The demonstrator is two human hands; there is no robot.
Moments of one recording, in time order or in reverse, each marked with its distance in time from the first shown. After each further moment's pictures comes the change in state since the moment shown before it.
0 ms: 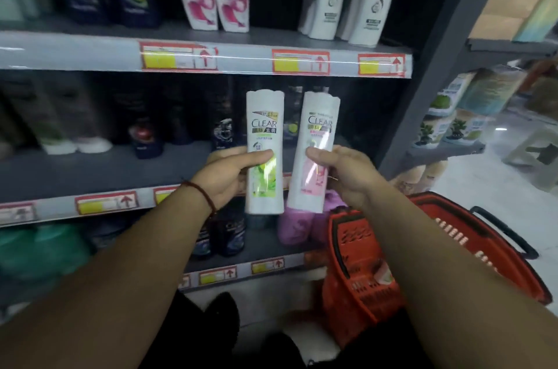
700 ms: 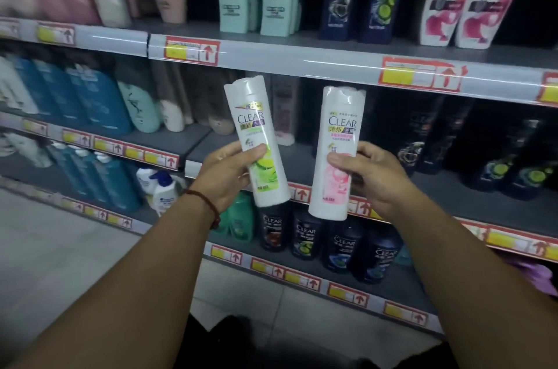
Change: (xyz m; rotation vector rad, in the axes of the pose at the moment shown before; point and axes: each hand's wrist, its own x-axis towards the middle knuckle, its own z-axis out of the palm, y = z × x) left_hand -0.140 0.035 -0.233 -0.094 0.599 0.287; right_hand 0.014 0.025 0.258 -0.054 -0.494 -0.045
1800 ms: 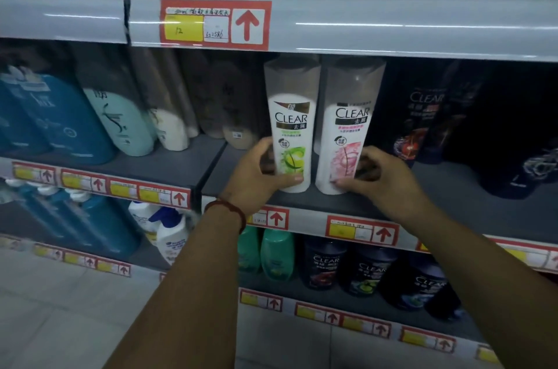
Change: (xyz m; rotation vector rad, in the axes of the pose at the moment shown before) left_hand 0.160 -0.036 -0.095 0.533 -0.157 0.159; right_hand 0.141 0.079 0.083 -0.616 0.087 -0.188
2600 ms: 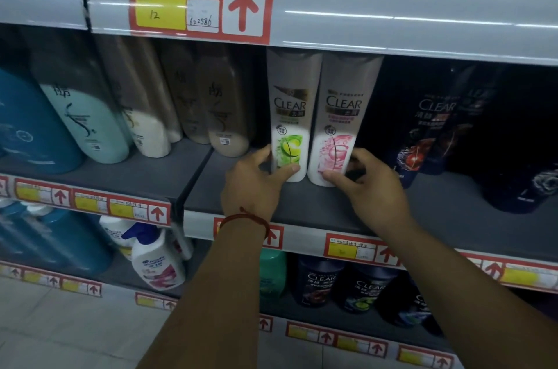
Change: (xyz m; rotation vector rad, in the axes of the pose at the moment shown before) left_hand 0.026 -0.019 0.020 0.251 0.304 -0.075; right_hand 0.030 0.019 0.030 -0.201 0.226 0.000
